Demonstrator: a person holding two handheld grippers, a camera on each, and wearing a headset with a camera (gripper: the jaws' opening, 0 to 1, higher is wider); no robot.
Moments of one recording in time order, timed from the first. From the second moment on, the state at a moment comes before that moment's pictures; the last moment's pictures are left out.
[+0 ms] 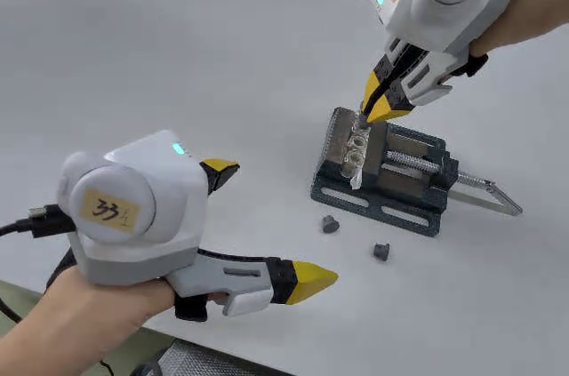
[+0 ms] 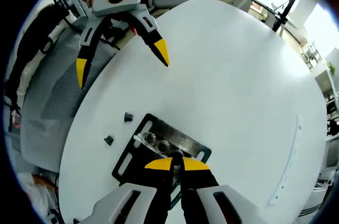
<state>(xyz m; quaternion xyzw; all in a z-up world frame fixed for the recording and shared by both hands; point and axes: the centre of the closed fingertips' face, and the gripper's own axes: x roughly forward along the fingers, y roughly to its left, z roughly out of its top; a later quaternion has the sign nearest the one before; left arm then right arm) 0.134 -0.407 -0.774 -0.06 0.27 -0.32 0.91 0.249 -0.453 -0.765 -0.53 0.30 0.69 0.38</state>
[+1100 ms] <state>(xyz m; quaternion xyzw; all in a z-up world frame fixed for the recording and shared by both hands) 0.139 -0.410 -0.773 -0.06 0.26 -0.32 0.91 0.253 -0.448 -0.768 -0.54 0.36 0.65 0.40</state>
